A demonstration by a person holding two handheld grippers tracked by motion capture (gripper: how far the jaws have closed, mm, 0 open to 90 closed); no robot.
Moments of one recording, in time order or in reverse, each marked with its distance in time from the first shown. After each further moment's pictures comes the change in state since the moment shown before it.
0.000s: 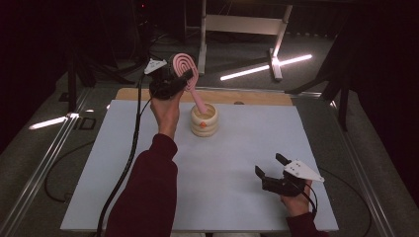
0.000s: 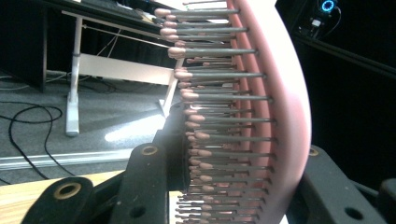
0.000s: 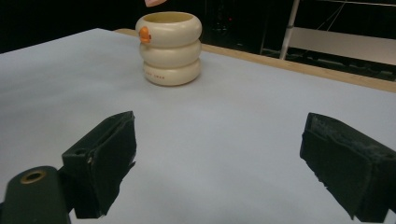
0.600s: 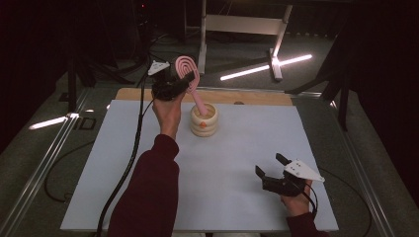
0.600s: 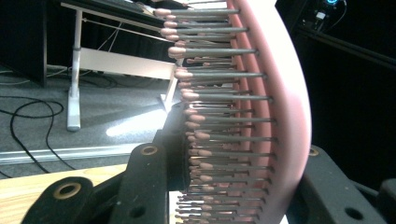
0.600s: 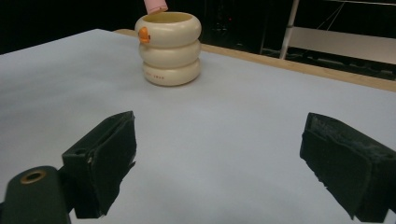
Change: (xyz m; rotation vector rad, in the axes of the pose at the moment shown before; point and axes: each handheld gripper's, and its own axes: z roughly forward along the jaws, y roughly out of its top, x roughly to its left) left arm 0.002 -0.006 0.006 0.018 0.012 0.003; right arm -0.001 0.000 0.000 -0.001 -0.003 0.003
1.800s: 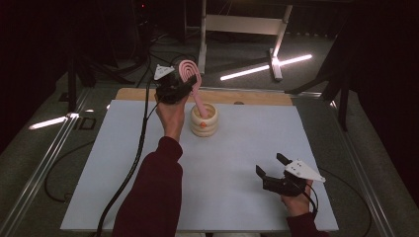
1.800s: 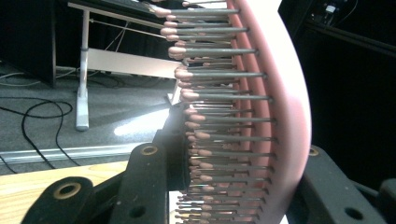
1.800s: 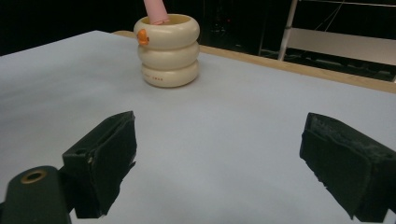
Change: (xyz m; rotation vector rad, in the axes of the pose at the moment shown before) left arm -0.004 -0.013 0.008 -0.002 0.030 0.021; right arm 0.000 0.001 -0.001 -0.006 -0.004 0.000
